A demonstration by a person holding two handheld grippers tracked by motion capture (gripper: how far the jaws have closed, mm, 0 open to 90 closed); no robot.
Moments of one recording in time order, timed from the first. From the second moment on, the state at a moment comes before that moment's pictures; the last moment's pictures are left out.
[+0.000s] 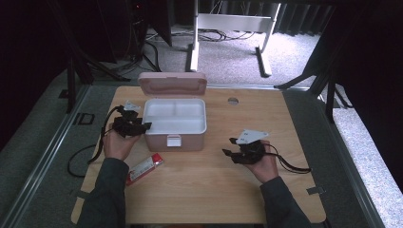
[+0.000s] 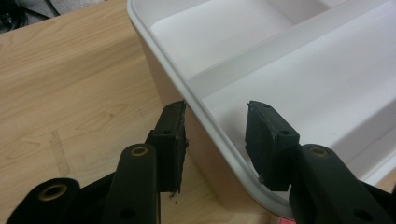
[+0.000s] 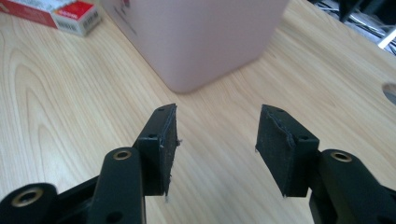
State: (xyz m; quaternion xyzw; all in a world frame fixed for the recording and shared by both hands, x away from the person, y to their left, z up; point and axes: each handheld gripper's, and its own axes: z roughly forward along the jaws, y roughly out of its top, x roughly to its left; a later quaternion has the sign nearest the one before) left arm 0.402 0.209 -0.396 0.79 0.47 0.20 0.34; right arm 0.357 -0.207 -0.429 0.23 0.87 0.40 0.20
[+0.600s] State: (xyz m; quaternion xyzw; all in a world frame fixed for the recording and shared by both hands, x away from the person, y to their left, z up) left arm 0.412 0.203 -0.364 0.84 0.32 0.22 0.38; right arm 0.337 -0.239 -0.437 0.25 0.86 0.39 0.20
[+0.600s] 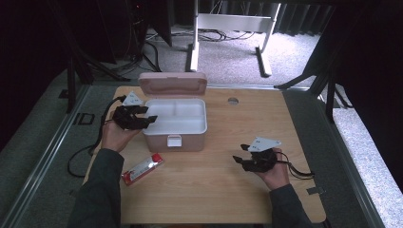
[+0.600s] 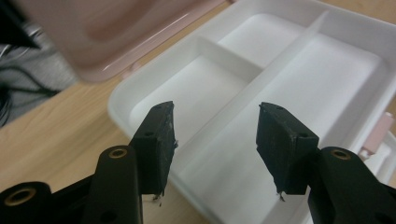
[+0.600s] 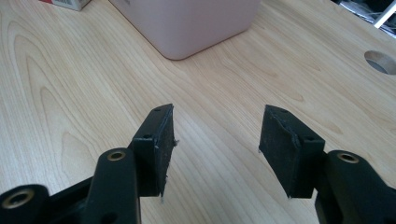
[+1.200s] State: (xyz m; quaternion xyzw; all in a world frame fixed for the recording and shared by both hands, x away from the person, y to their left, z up) left arm 0.448 0.186 -0.344 0.91 0.20 0.16 0.33; right arm 0.335 -0.256 -0.440 0.26 0.86 0.38 0.20
